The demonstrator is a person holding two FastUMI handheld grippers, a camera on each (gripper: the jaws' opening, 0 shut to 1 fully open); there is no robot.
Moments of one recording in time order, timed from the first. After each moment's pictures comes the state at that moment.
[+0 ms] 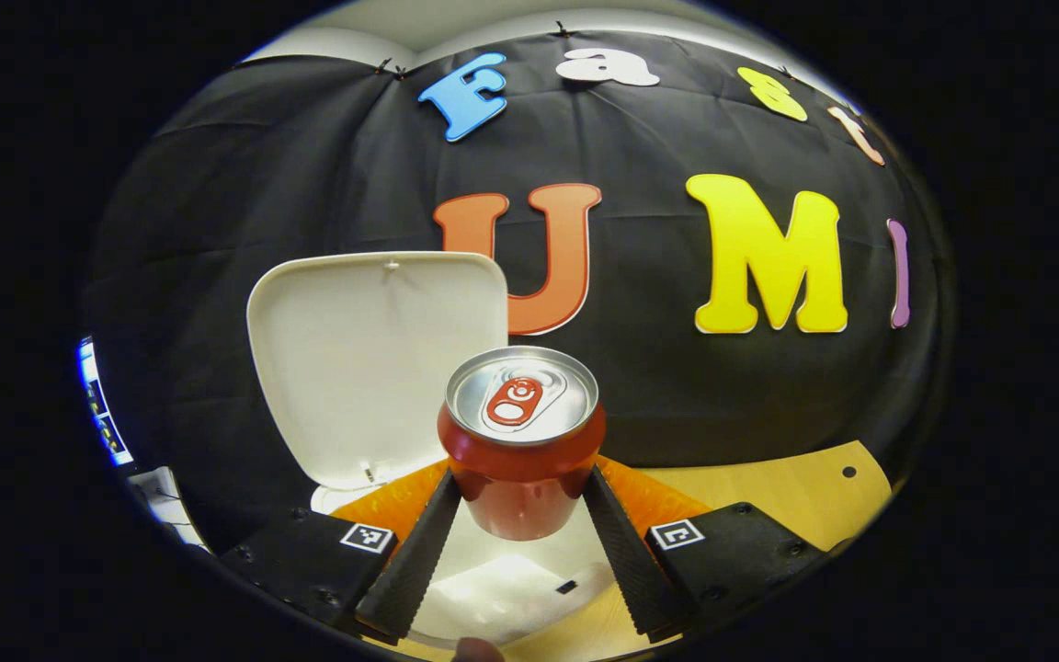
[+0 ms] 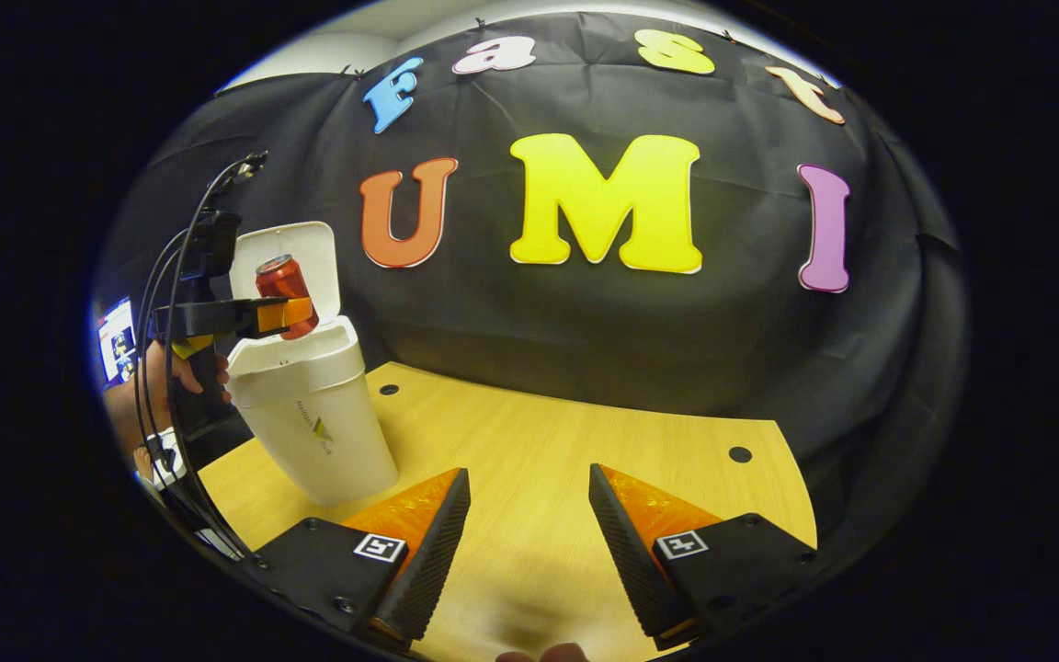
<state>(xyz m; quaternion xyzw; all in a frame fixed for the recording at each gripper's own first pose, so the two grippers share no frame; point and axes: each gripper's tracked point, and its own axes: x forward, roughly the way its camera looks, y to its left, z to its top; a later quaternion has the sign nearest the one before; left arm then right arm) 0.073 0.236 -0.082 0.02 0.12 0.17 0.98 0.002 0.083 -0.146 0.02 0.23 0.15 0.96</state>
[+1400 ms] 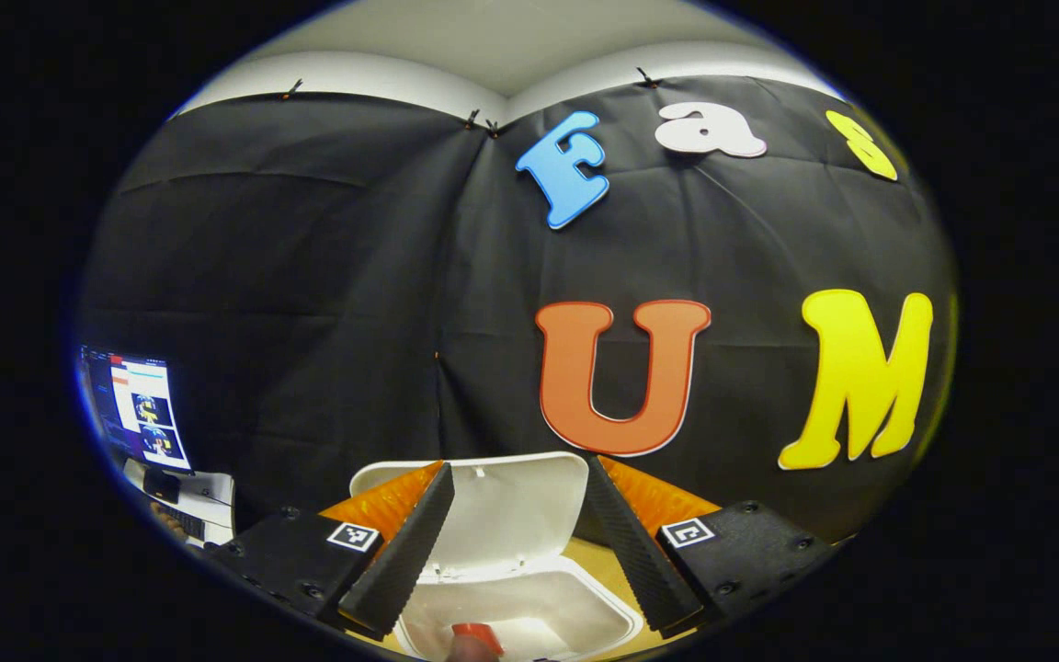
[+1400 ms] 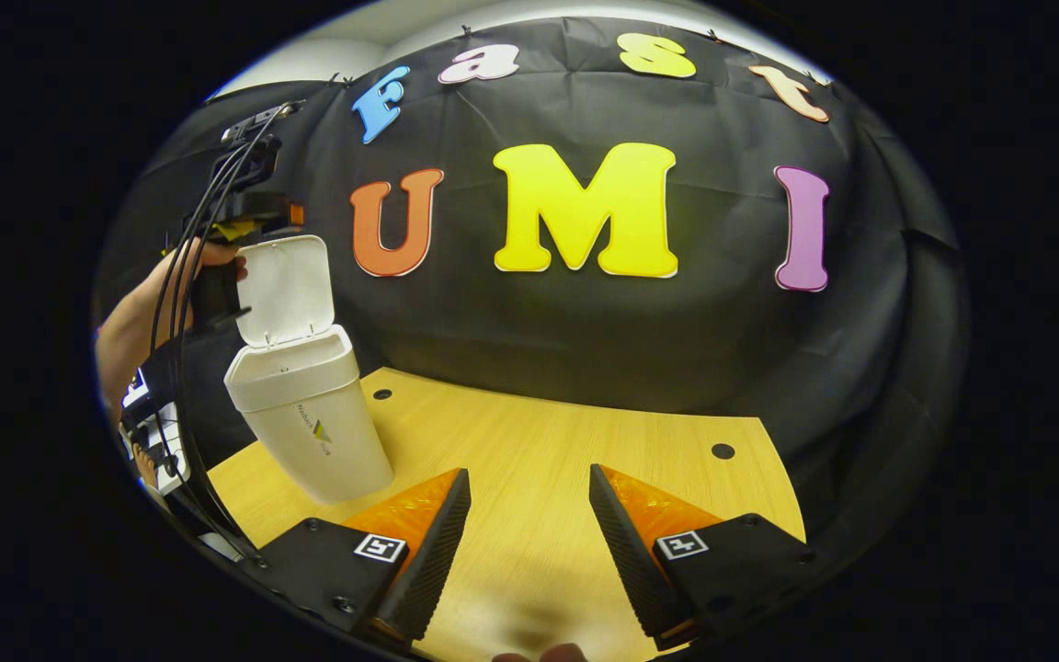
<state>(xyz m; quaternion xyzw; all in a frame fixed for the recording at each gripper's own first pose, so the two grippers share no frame) 0.101 0.271 0.088 0.00 -0.01 0.35 0.94 -0.015 0.040 -0.132 0.03 0.23 0.12 0.97</state>
